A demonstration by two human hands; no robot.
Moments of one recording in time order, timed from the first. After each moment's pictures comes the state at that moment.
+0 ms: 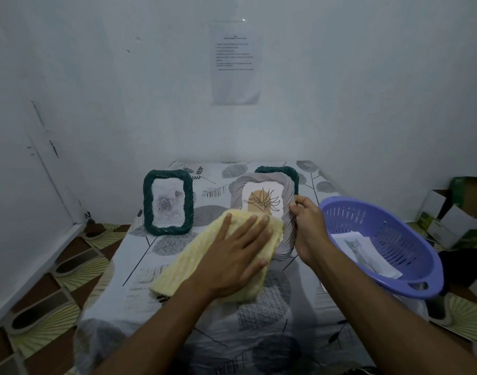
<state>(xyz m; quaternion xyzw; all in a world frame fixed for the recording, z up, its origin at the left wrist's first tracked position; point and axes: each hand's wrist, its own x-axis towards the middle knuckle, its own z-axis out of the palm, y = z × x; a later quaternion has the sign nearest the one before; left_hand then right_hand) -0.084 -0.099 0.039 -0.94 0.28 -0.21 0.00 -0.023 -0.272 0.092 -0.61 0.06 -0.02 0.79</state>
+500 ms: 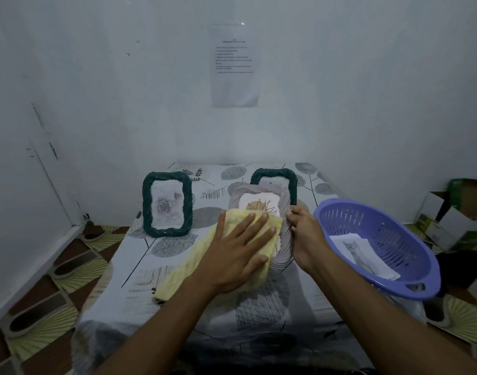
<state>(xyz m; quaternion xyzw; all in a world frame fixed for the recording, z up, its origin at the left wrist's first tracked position) -0.077 -0.102 0.041 -0.95 0.26 -0.20 0.00 -0.026 -0.275 0.079 -0.59 0.07 0.03 0.80</state>
